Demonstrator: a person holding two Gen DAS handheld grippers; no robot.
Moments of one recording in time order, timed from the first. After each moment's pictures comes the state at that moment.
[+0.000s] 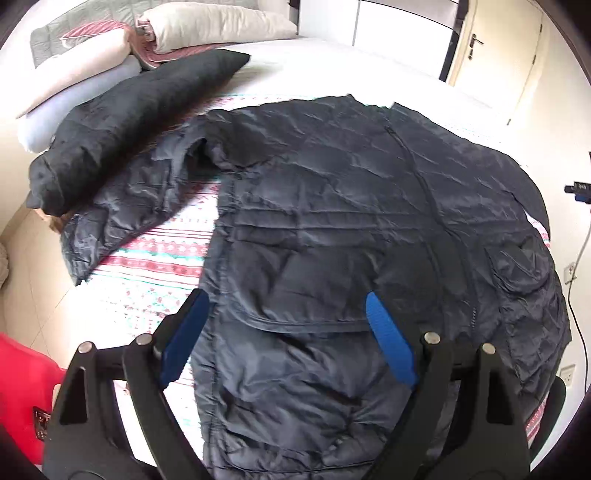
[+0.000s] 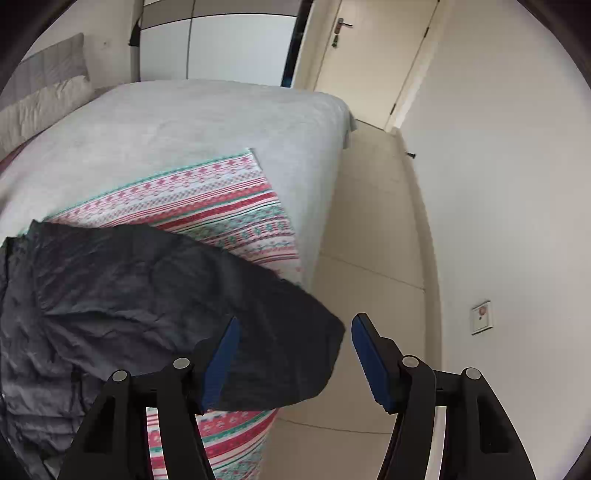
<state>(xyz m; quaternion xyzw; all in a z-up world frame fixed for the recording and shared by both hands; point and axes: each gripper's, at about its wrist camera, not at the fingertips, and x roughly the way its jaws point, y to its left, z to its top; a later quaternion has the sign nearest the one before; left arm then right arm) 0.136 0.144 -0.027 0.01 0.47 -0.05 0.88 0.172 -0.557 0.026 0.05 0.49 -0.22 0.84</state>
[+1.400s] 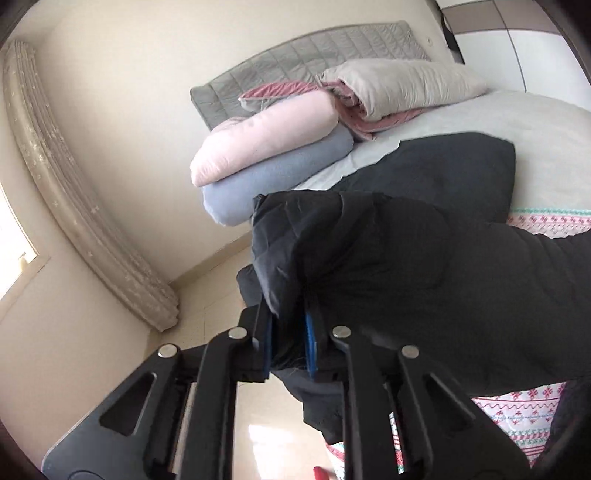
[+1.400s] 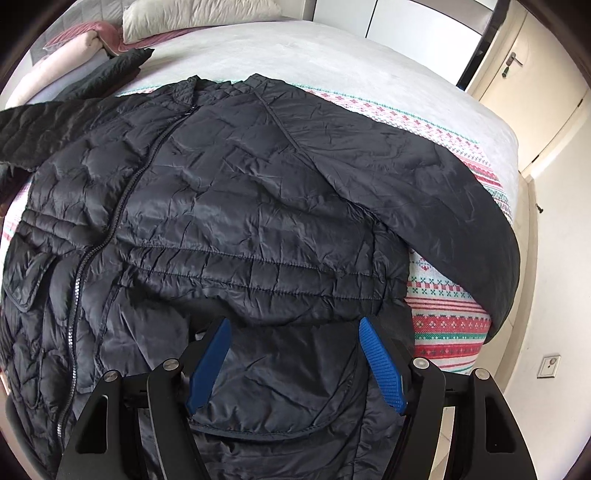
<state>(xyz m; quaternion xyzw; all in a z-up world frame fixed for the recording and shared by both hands) 0.334 0.366 0.033 0.15 0.34 0.31 0.88 0.141 -0.306 -0.047 -0.05 0.57 -0.02 0.82</state>
